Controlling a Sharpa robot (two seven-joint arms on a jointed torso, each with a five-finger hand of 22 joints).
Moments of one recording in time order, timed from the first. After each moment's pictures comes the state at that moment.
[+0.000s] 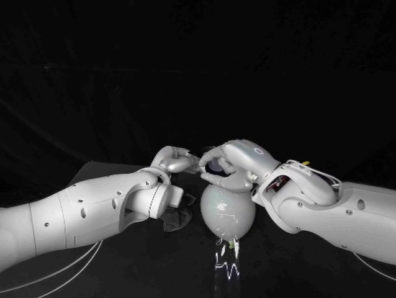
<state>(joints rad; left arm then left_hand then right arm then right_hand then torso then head) 1.24 -0.68 -0.05 1.42 -0.28 -0.65 0.13 1.24 -0.16 0.92 -0.07 0.08 0.99 0.14 0.50 0.29 1.31 0.09 0.11 0.07 1.07 0.08 0.32 0.37 0.17 0.69 0.26 0.57 0.25 1.39 -0.69 -0.16 1.66 -1.49 -0.61 -0.03 1.26 -0.20 0.49 0.10 0.15 0.99 0.14 0.18 0.37 1.47 0.05 1.54 1.30 1.46 0.00 1.54 1.31 0.17 0.92 0.11 0.84 0.96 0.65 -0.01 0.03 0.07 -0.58</state>
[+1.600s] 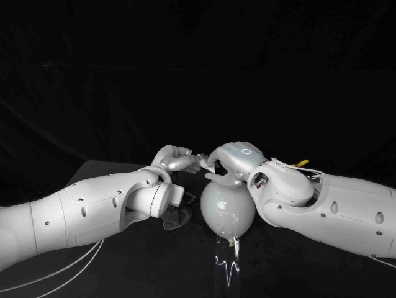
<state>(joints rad) 1.24 -0.67 -0.05 1.43 -0.26 -0.66 0.13 1.20 -0.17 0.92 -0.09 0.14 0.99 0.14 0.50 0.29 1.32 0.08 0.10 0.07 1.07 0.07 0.33 0.38 0.16 0.66 0.26 0.64 0.29 1.38 -0.59 -0.17 1.57 -1.76 -0.41 -0.41 1.22 -0.18 0.46 0.23 0.06 0.97 0.15 0.11 0.30 1.47 0.07 1.56 1.31 1.46 0.01 1.56 1.31 0.16 0.97 0.13 0.92 1.06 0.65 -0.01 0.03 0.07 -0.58</state>
